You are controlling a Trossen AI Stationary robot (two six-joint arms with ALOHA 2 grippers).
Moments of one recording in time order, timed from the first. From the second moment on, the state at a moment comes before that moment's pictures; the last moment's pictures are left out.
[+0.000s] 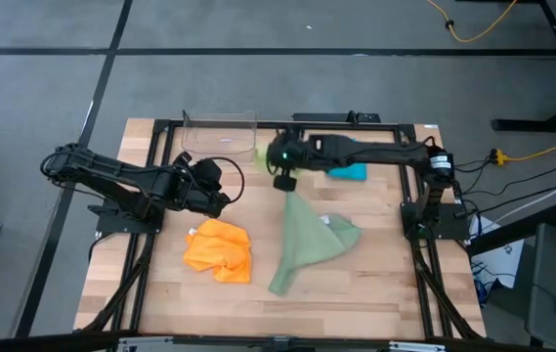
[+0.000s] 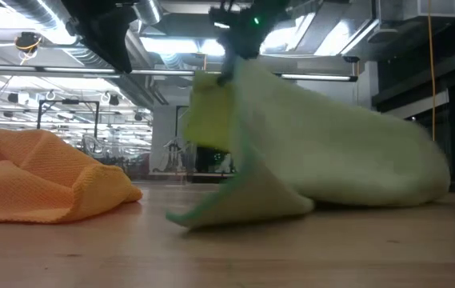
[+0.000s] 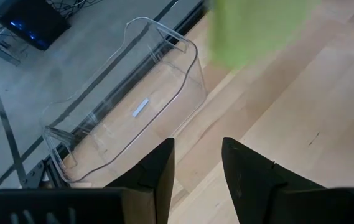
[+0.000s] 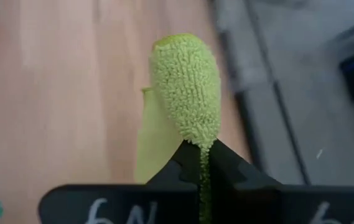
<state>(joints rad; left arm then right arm) -0.20 1.23 1.08 -1.14 -0.84 -0.81 -0.15 1.87 1.71 -0.67 0.37 -0.22</state>
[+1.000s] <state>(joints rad) -0.23 1.20 1.03 -0.82 -0.80 -0.61 -0.22 1.93 2.26 -0.54 0.42 -0.38</state>
